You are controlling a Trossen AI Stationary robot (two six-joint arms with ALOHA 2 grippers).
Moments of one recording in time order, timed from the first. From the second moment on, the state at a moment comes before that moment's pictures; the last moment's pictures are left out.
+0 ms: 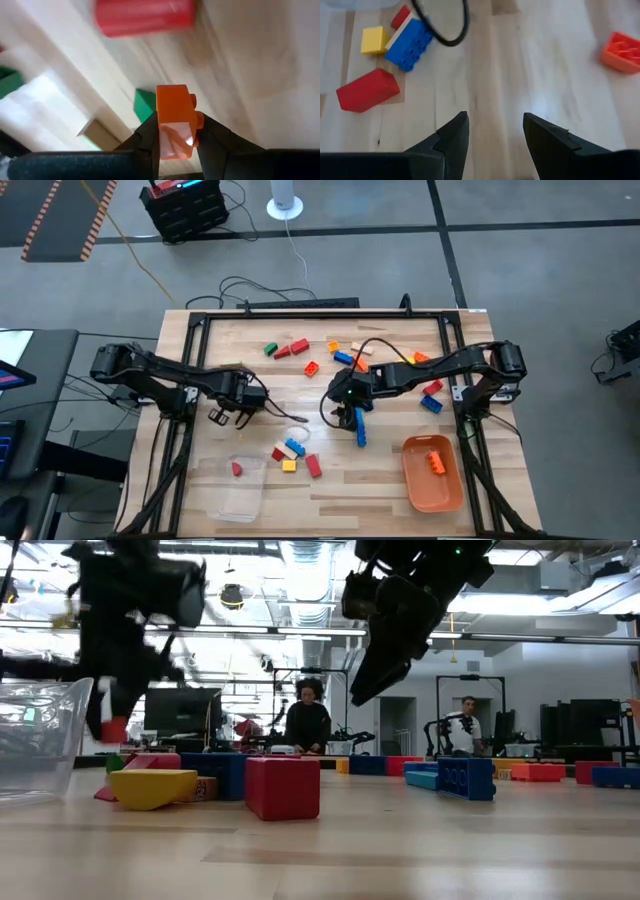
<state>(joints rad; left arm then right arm) -0.04 1.38 0.84 -1.11 -0.31 0.42 0.01 1.67 1.14 -0.37 -0.01 0.15</state>
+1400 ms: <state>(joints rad) -0.55 1.44 1.04 -1.09 0.07 -0.41 -0.01 1.46 1.14 -0.55 0.16 0.13</state>
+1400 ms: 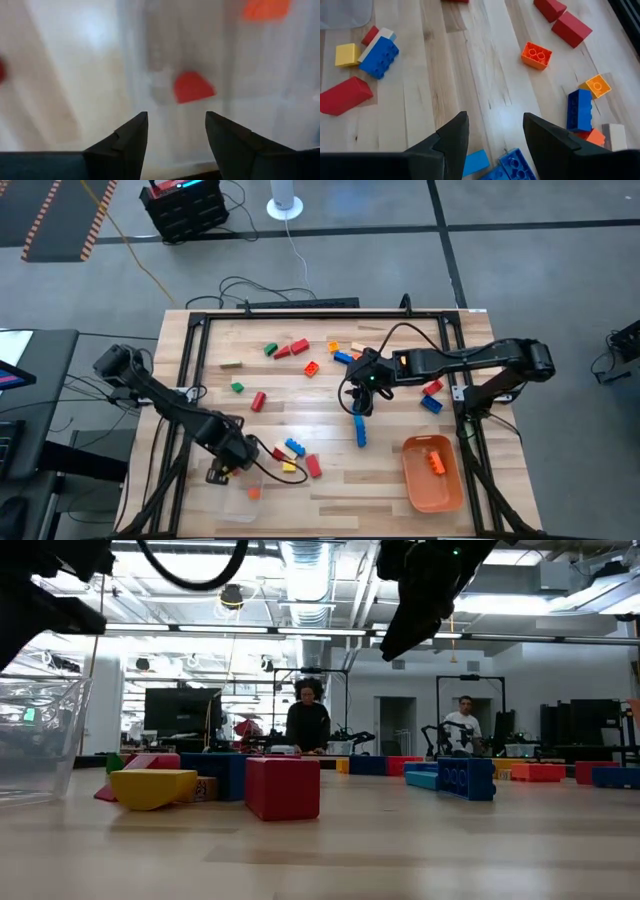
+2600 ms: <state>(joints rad) -0.58 1.43 1.04 -1.25 0.23 -0.88 0.02 1.46 1.14 -0.52 0.16 0.14</state>
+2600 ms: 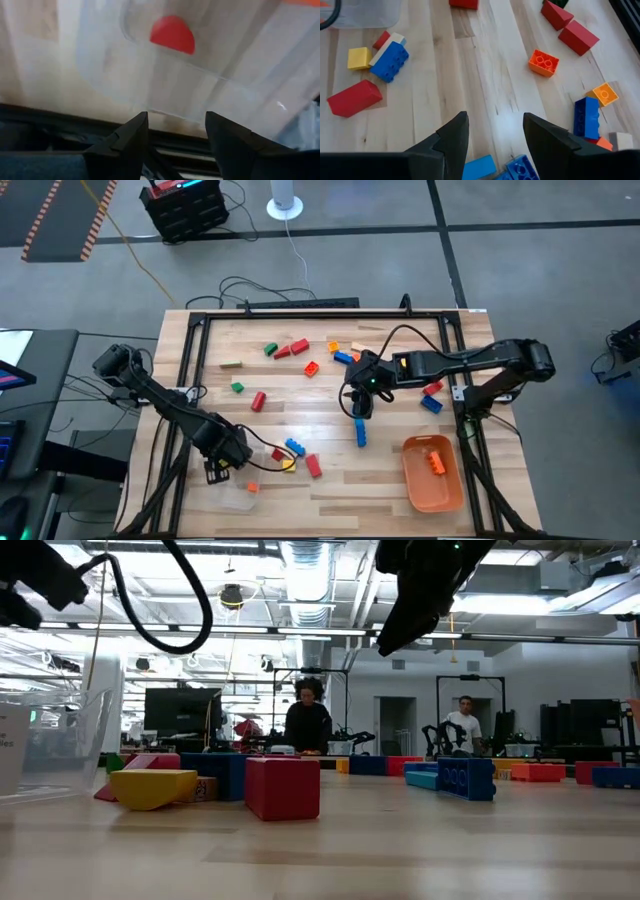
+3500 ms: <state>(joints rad) -0.50 1.43 0.95 -1.19 -0.16 -0.39 0.02 1.46 1.14 -0.51 0.16 0.15</state>
